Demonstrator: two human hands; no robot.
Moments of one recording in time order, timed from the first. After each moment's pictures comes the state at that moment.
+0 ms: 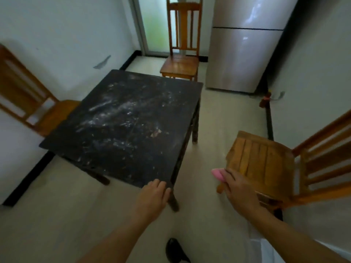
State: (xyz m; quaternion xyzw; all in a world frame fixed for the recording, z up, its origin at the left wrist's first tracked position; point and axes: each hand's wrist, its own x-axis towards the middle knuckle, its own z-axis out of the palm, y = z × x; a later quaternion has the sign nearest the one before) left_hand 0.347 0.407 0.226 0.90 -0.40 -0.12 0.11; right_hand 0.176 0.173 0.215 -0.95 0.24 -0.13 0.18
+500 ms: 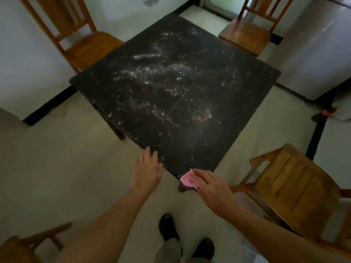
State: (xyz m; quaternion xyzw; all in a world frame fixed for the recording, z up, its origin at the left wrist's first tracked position) left_hand 0.465 0.481 0.144 0.97 -0.15 -0.15 0.09; right_hand 0.345 0.269 0.143 -0.97 -0.14 -0.01 0.18
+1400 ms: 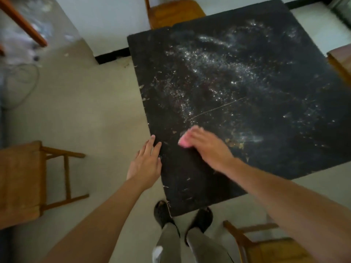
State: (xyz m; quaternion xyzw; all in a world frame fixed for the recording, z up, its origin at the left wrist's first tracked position) left_hand 0.463 0.426 0.126 0.97 0.09 -0.17 0.14; right_hand 0.585 0.213 0.096 -0.87 -0.43 0.09 0.22
